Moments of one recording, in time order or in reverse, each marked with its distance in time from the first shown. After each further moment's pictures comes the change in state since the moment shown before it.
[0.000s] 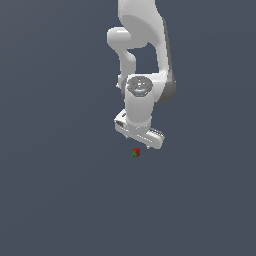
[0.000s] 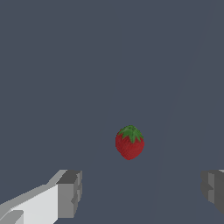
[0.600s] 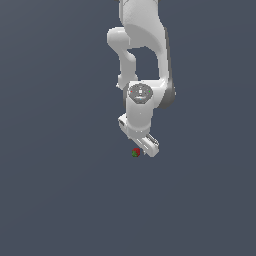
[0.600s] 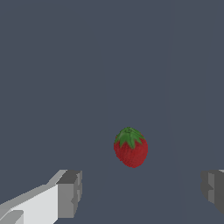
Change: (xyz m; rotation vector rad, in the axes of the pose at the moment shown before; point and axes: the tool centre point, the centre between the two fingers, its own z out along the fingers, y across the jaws) arm 0.000 0.001 0.025 -0.010 0.013 0.326
